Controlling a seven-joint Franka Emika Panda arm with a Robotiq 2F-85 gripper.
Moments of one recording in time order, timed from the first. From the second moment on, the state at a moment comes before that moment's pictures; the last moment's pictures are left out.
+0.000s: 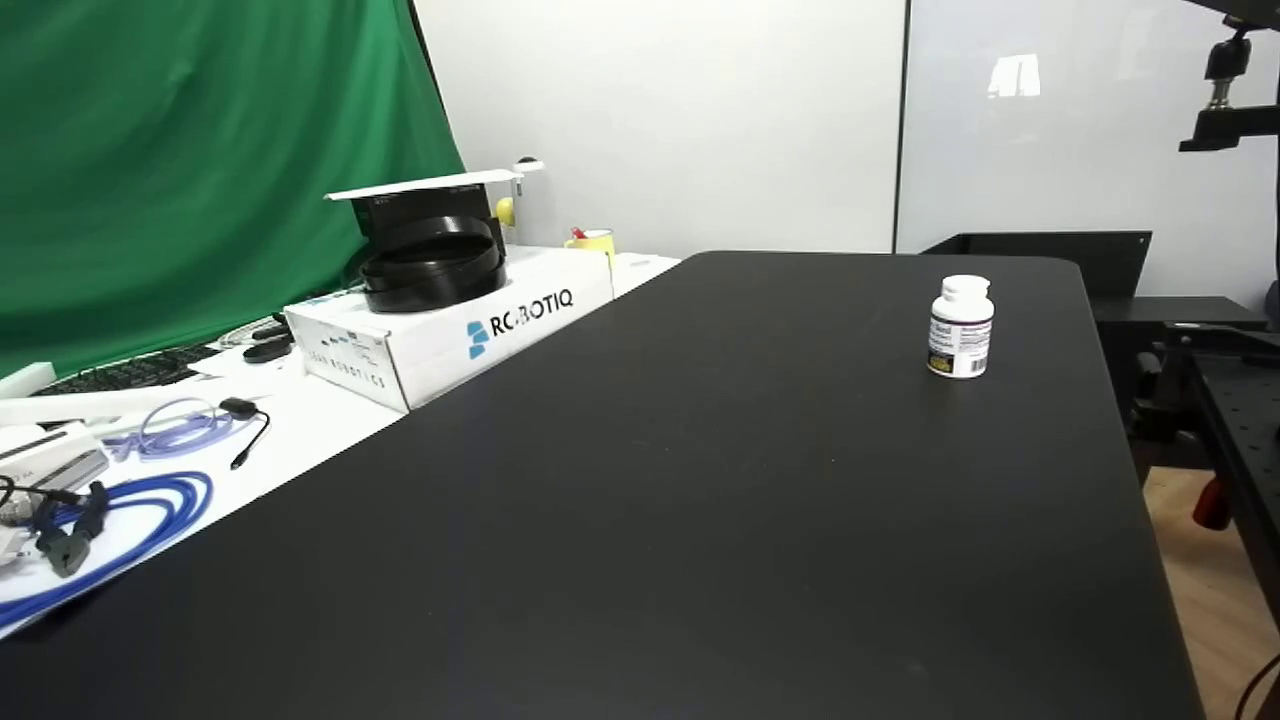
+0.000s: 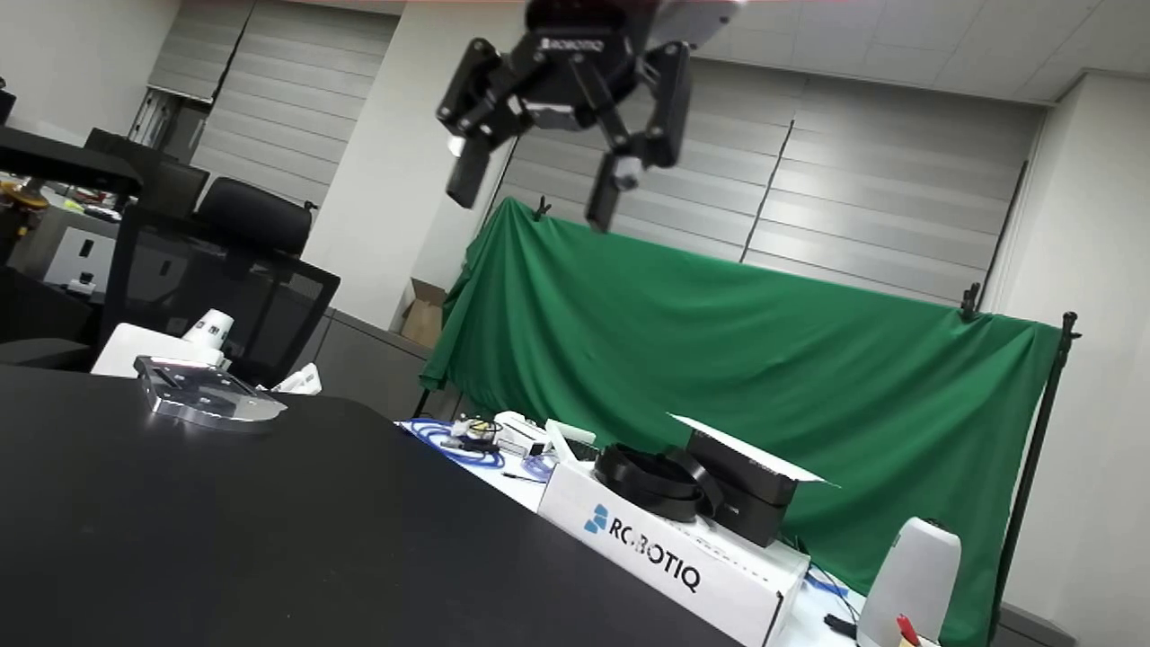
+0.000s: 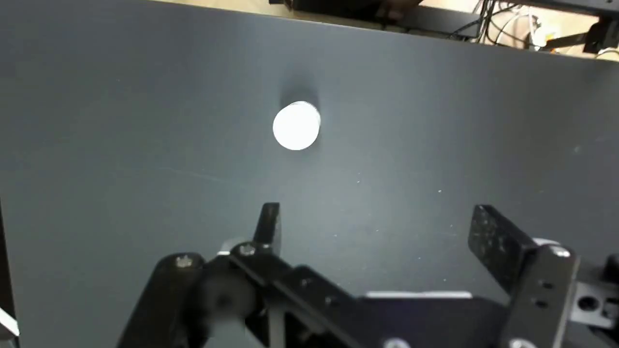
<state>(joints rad) -0.07 -0.58 -0.19 -2.47 -0.20 1.89 -0.30</state>
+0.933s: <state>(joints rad) -0.14 -0.37 -0.32 -2.49 -0.19 2.18 -0.45</state>
